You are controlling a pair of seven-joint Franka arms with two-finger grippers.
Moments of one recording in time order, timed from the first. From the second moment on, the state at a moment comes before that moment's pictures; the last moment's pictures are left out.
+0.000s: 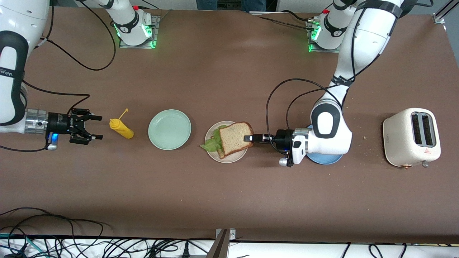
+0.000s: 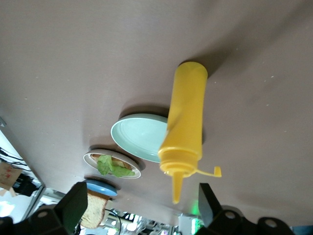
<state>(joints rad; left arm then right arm) -0.27 0.76 -0.09 -1.52 -1.38 2.01 0.41 0.33 0.59 -0.74 -1.69 1.02 1.51 0.38</state>
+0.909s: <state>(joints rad) -0.34 0.82 -0.09 -1.56 -1.50 2.11 0.59 0.42 0.49 -0.75 -1.43 0.57 1.52 0.37</state>
